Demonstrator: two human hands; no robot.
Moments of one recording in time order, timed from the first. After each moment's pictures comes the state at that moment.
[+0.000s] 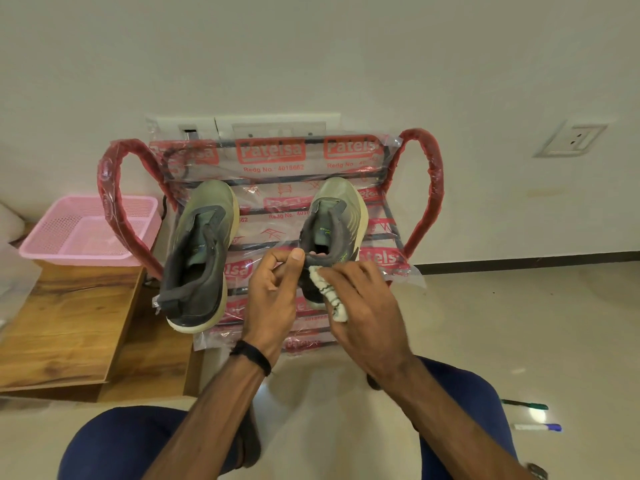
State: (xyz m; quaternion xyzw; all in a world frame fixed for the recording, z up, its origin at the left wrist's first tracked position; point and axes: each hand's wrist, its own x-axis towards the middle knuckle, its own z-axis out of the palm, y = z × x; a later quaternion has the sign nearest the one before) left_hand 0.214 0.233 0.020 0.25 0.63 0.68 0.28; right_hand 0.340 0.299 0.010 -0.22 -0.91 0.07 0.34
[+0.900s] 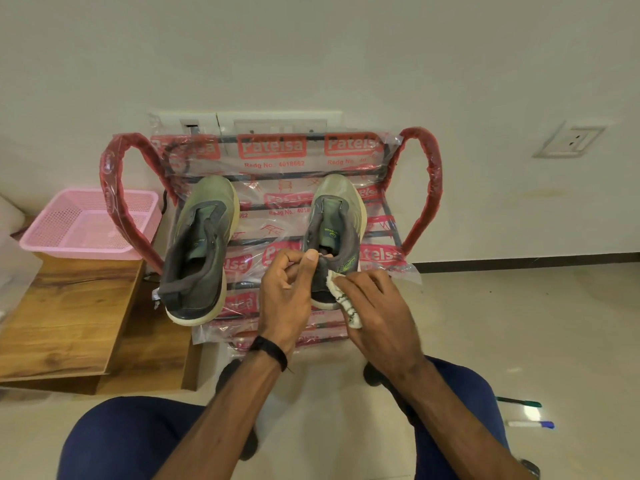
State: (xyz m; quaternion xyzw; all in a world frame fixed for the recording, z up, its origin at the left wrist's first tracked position) left_hand 0.230 0.238 0.012 0.23 0.66 0.66 0.27; right_hand 0.365 0.314 -0.020 -0.20 -0.93 0.00 0.31
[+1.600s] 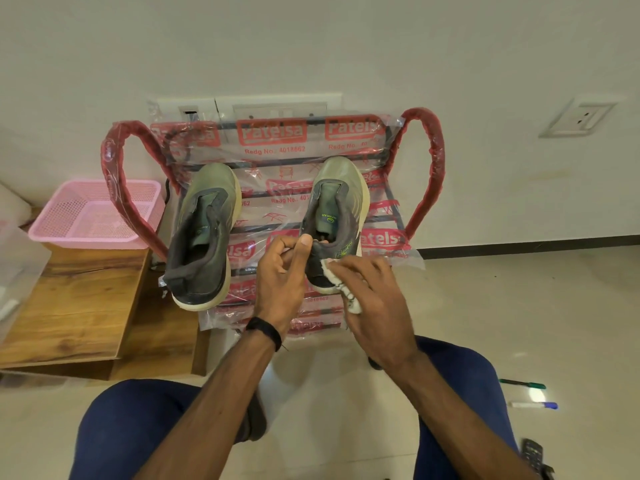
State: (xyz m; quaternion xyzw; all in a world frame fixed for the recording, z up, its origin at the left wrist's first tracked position) left_hand 0.219 0.233 0.005 0.25 0.67 0.65 0.27; right_hand 0.365 0.296 -0.018 -0.24 -0.91 0.12 0.31
